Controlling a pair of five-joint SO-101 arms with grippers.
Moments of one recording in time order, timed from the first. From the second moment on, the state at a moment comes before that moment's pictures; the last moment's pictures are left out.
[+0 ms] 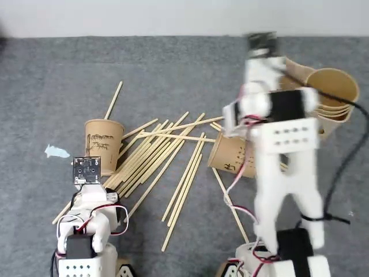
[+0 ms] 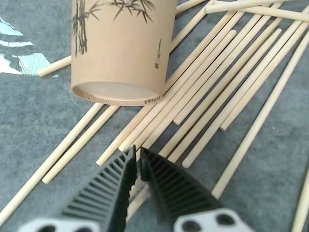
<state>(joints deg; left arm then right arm) -6.9 -103.2 96.9 71.7 9.6 -12.7 -9.6 -12.3 100.7 -2.3</state>
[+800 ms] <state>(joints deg) -6.9 -103.2 96.9 71.7 9.6 -8.4 -3.9 9.1 96.3 47.7</state>
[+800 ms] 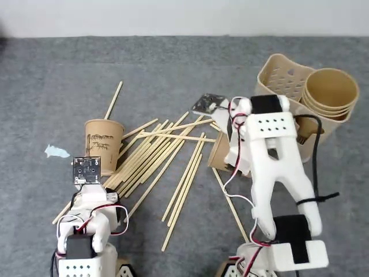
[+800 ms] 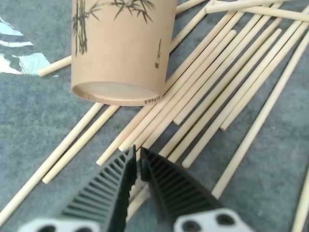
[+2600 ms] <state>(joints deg) -6.9 -103.2 96.9 71.7 9.6 -10.8 -18.3 14.2 88.9 55.0</state>
